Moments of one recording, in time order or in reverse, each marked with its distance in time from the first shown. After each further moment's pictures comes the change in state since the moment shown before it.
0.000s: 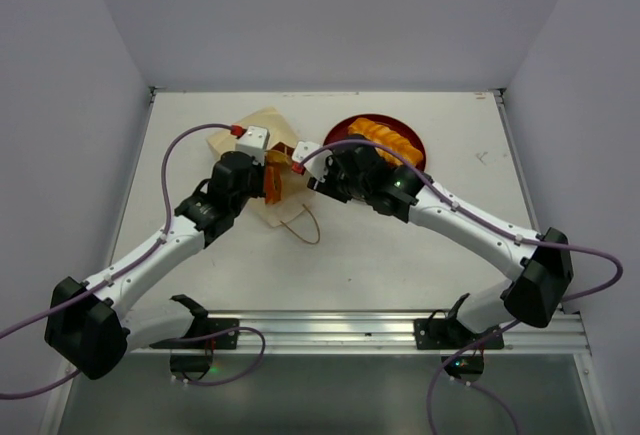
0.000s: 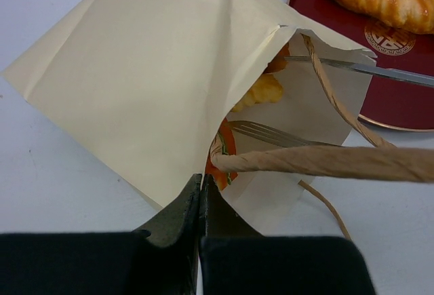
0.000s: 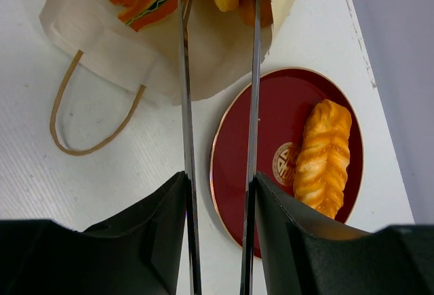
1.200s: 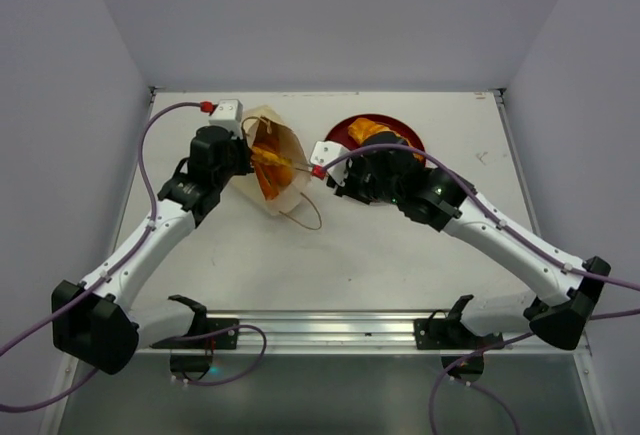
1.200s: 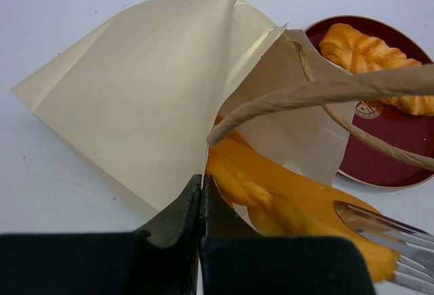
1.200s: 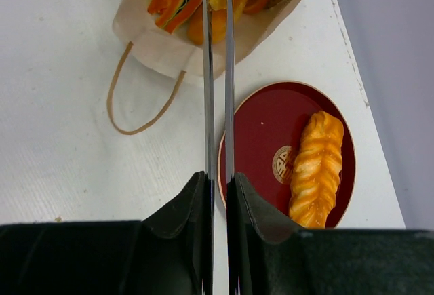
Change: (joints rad) left arm 0.168 0.032 0.146 -0.068 0.142 -0.129; right arm 0.011 -0.150 0.056 -0.146 -0.084 -0.013
